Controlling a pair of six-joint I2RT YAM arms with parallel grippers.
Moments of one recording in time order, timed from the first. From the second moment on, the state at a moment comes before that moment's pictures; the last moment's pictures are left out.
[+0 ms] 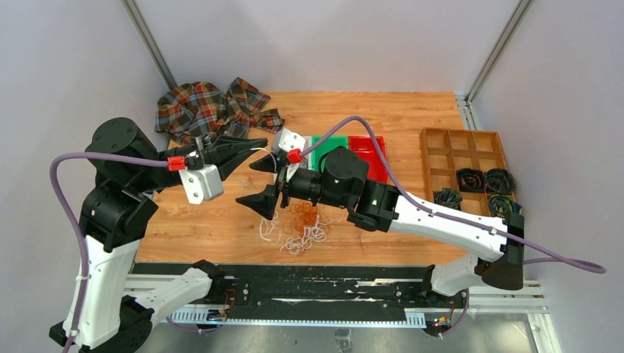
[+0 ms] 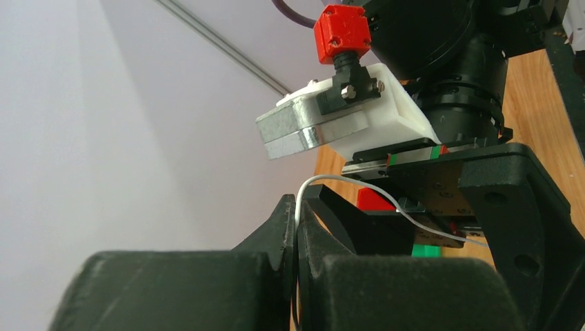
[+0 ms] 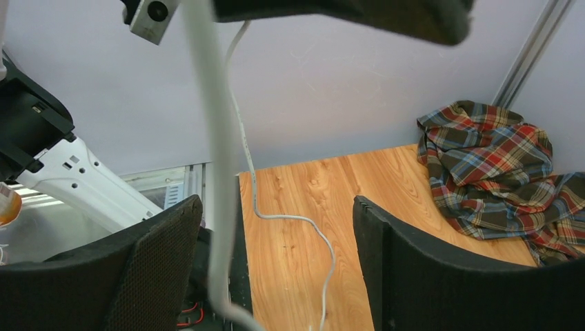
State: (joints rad) left arm -0.47 0.94 1.66 -0.66 0.86 0.80; right arm 1.24 1.40 1.38 0.12 -0.15 0.03
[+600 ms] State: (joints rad) left arm -0.47 0.91 1.62 -0.66 0.81 0.75; right arm 1.24 1.37 1.31 0.24 0.06 -0.03
